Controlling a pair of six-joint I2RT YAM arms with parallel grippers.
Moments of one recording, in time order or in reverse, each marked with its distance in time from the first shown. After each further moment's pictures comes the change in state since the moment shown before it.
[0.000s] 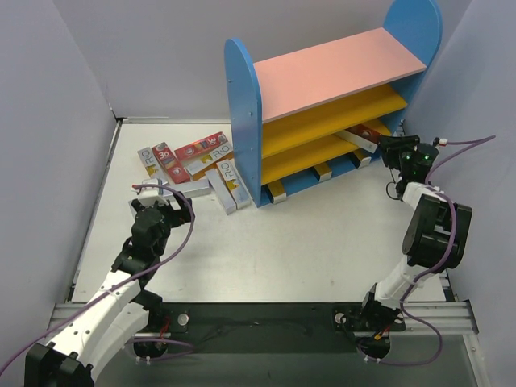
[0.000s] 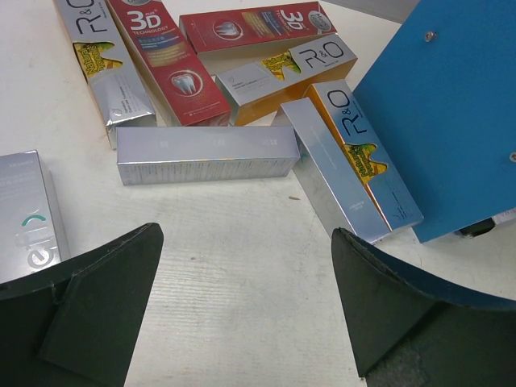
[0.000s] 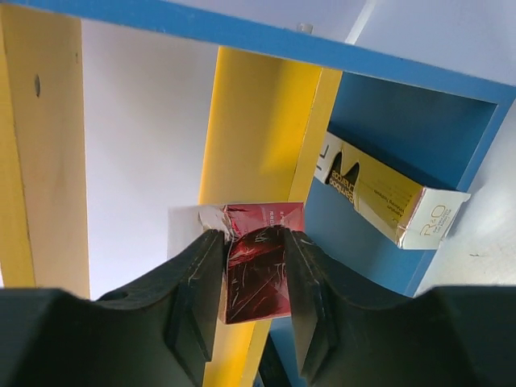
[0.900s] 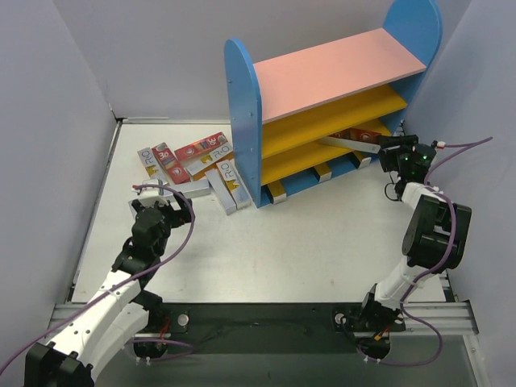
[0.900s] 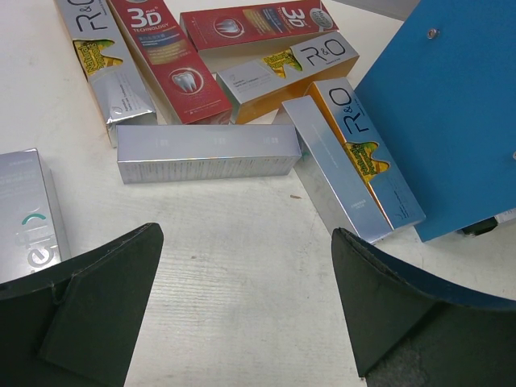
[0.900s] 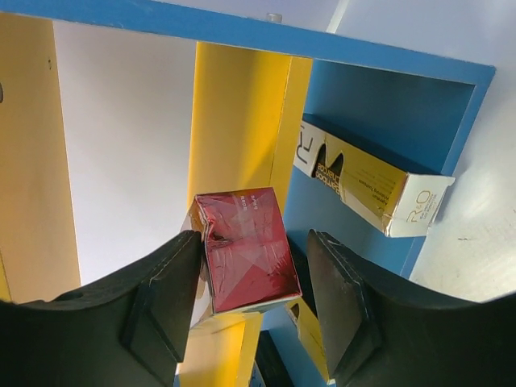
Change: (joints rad) left arm 0.000 0.006 0.000 -0.001 -0.001 0.000; right arm 0.010 0.000 0.000 -0.047 0.027 0.024
